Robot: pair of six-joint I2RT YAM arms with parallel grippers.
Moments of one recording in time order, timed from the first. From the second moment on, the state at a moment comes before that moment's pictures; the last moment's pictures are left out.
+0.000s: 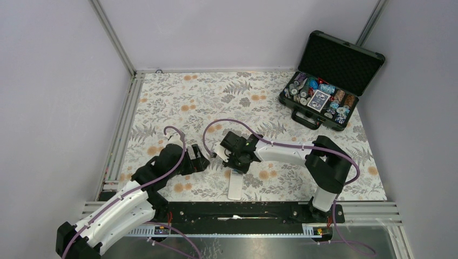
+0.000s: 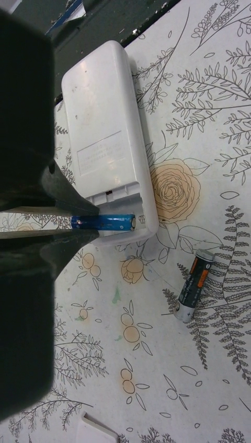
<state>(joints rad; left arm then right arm) -0.64 0.64 0.41 -0.48 -0.07 -0.77 1.03 1.75 1.12 -0.62 -0.10 -0.22</state>
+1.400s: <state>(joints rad) -0.64 0.65 0.41 -0.48 -0.06 -0.77 1.03 1.75 1.14 -0.62 -0.09 -0.17</state>
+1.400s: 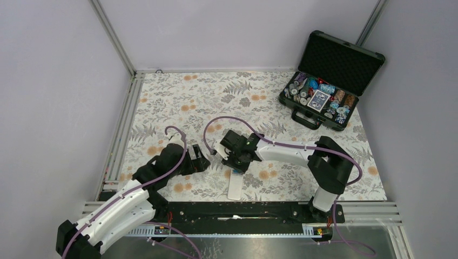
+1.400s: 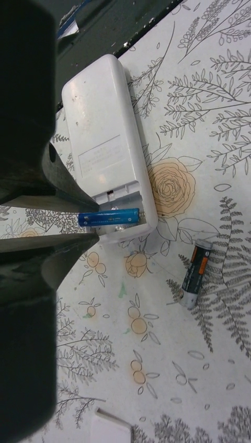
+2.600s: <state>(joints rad) -0.72 1.14 0.37 -0.07 0.20 -0.81 1.02 1.30 0.74 -0.37 0.15 0.61</state>
